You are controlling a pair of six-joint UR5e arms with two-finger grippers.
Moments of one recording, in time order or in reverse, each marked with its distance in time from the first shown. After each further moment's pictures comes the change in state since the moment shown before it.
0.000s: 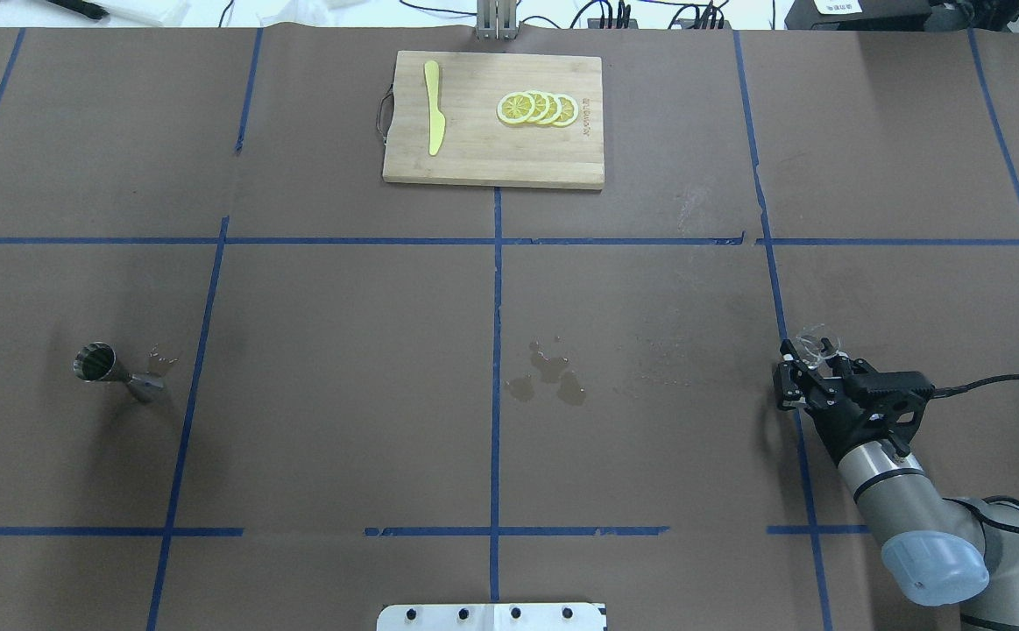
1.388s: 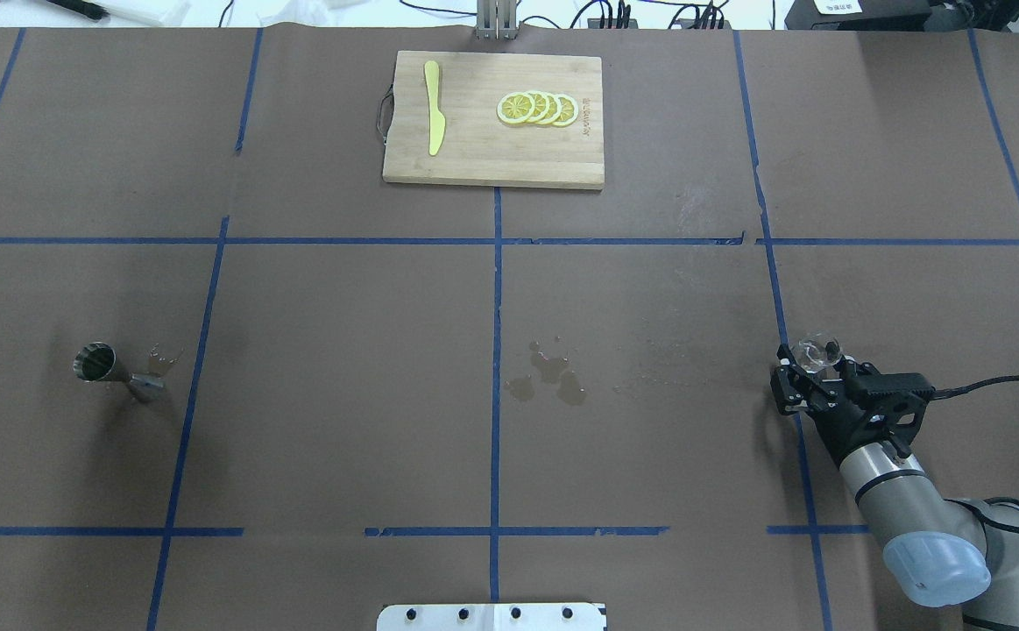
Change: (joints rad) left arm 0.000 -0.001 -0.001 -0.002 0.004 0.000; right arm -0.001 -0.003 -0.005 0.002 0.007 0.001
